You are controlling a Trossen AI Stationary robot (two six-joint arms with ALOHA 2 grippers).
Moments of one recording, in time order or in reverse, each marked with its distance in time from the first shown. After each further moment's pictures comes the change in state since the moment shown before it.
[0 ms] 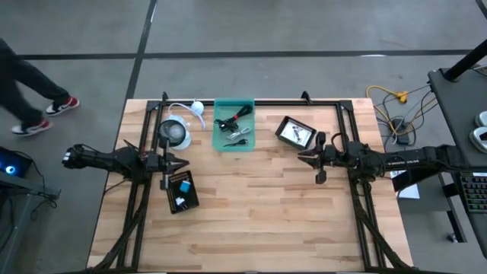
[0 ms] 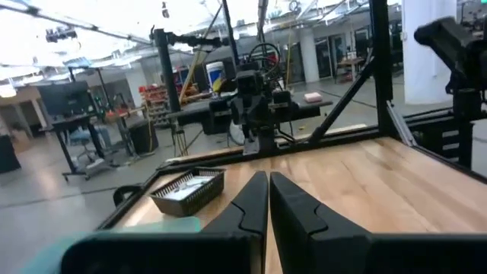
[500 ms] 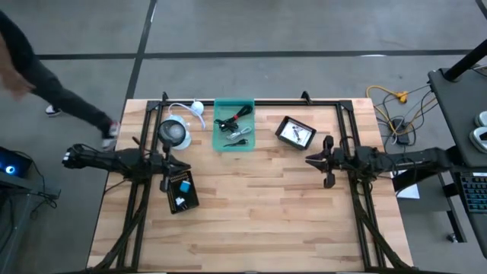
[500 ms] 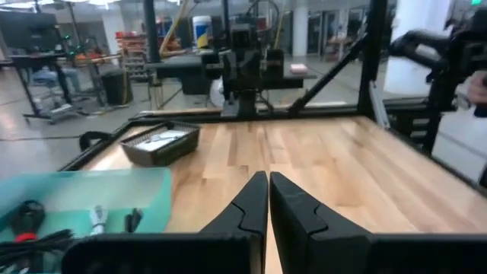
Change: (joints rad) left arm -0.003 -0.001 0.022 -0.167 0.021 -0.185; right arm 0.163 -0.420 0.000 -0.434 0.167 0.064
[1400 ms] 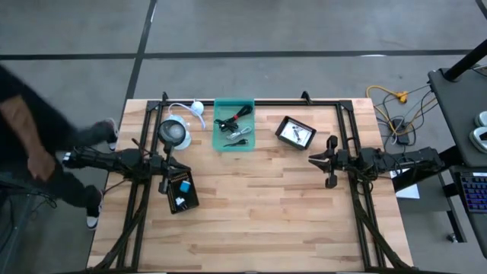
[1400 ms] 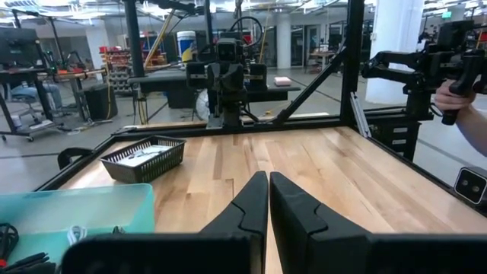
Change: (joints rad) left arm 0.000 0.004 -0.033 0.073 0.059 0.011; right arm 0.076 -0.152 0.000 -0.133 0.107 -0.081
